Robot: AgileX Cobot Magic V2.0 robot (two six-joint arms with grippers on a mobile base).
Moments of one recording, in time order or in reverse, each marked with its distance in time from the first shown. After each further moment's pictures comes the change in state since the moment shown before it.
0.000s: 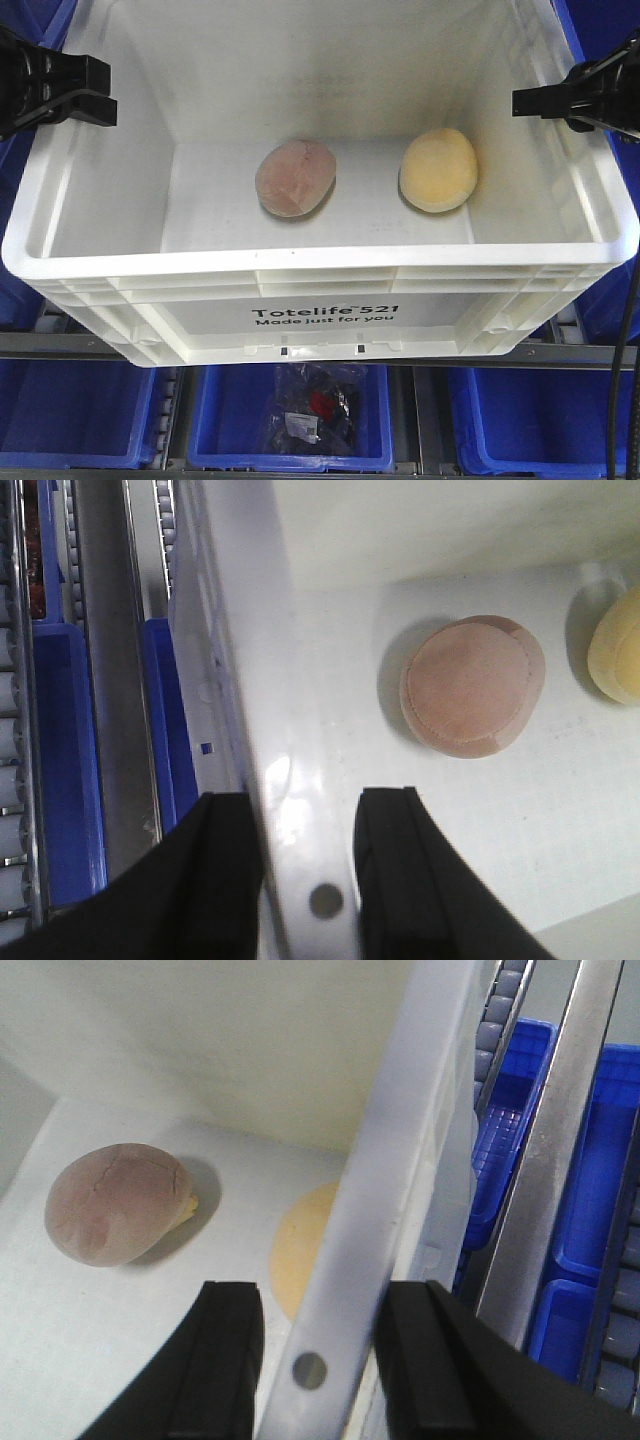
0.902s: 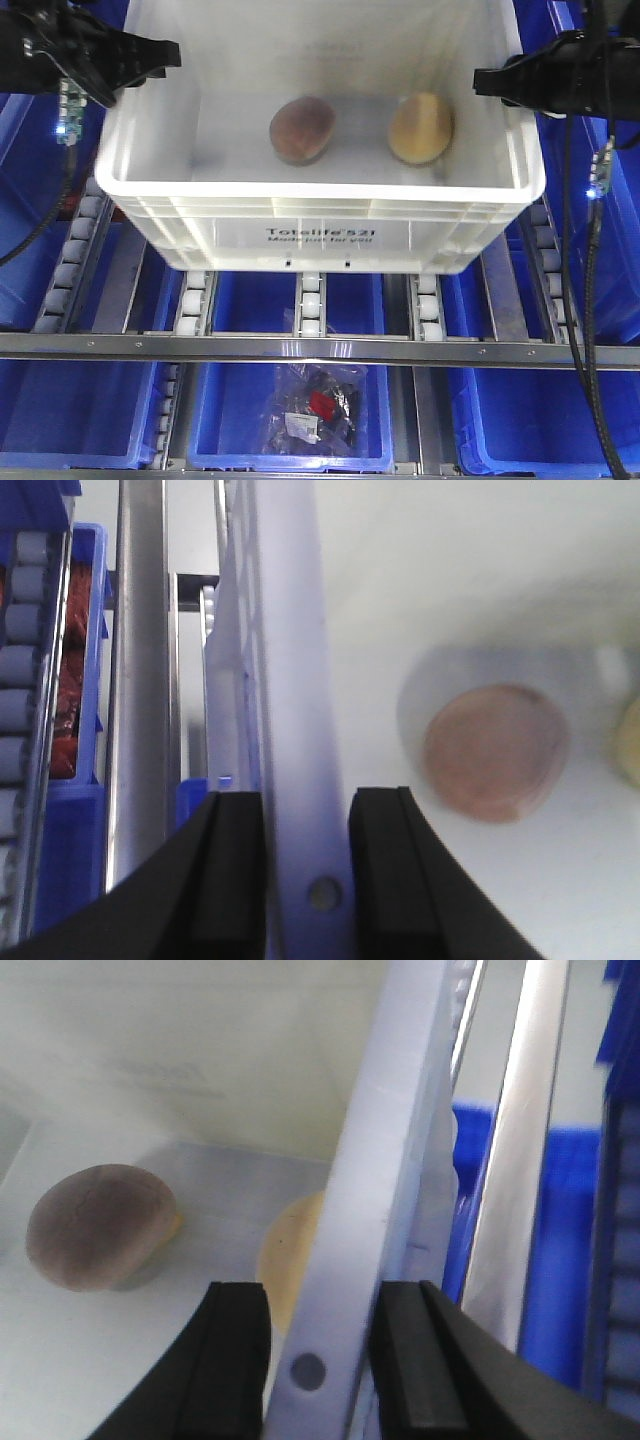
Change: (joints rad) left arm 0.004 0.340 0.000 0.045 -0.570 0.009; right arm 0.032 0.352 0.000 0.509 -0.465 -0.563
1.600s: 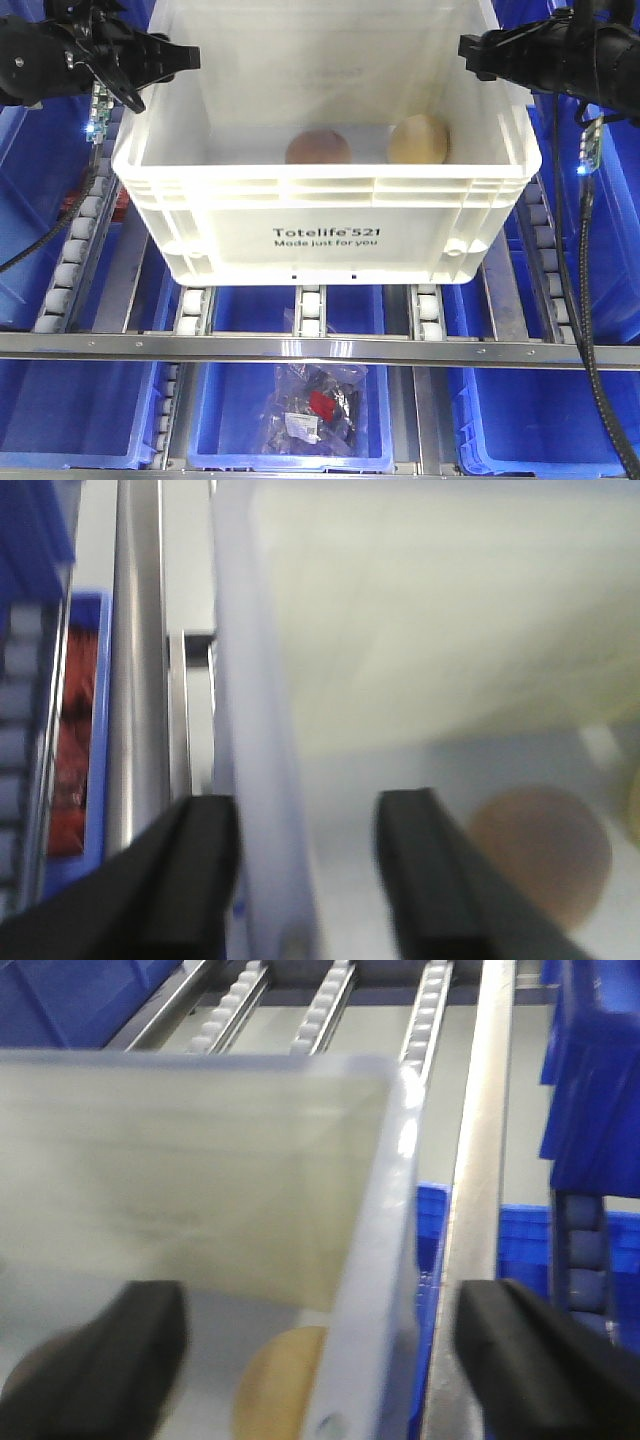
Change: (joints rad) left arm -0.004 0.077 -0.014 0.029 -0.168 0.060; right arm 0.022 0.035 -0.011 0.354 -0.158 -0.325
